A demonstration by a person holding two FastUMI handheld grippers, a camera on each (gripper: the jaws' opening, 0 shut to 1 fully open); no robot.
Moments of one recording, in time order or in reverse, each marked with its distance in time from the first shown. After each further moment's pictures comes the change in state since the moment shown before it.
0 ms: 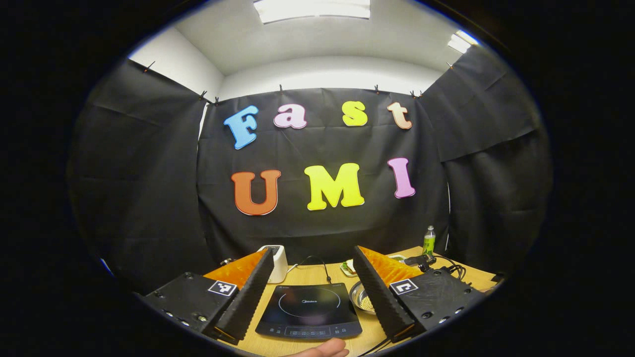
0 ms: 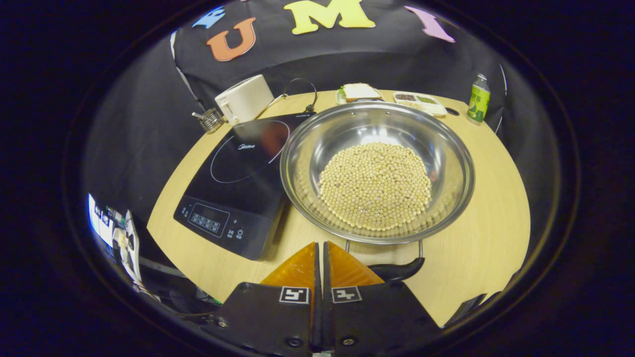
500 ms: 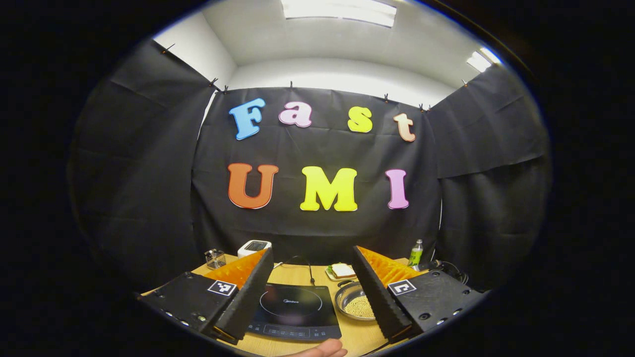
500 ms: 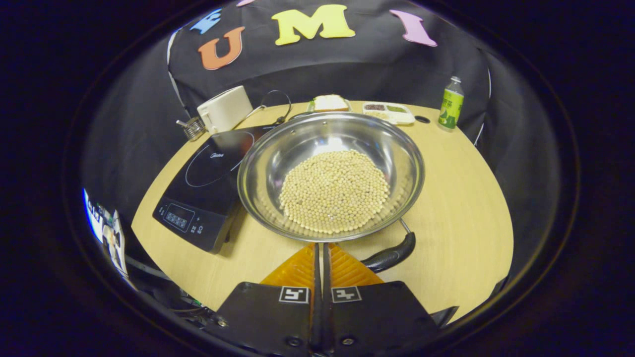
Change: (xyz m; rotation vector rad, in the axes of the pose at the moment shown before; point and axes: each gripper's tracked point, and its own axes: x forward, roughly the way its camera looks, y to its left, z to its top) left arm 0.006 -0.002 -0.003 -0.106 -0.004 -0.027; right arm -0.014 -0.076 0.008 0.024 -0.095 -0.079
